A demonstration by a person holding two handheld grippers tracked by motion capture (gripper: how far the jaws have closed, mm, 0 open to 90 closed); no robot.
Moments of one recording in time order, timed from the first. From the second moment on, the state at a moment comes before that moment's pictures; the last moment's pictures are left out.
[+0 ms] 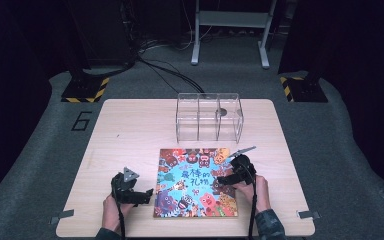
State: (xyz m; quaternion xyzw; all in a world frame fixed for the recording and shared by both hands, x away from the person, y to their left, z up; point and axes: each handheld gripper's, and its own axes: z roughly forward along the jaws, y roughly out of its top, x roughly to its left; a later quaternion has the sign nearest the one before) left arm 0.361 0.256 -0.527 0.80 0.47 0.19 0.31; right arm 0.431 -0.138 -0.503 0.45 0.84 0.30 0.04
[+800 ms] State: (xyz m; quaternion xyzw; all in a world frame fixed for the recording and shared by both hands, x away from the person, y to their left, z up) left arm 0.359 0.246 -0.533 0.78 0.48 0.21 0.34; right arm 0.431 -0.144 -0.503 0.47 0.82 0.33 0.02
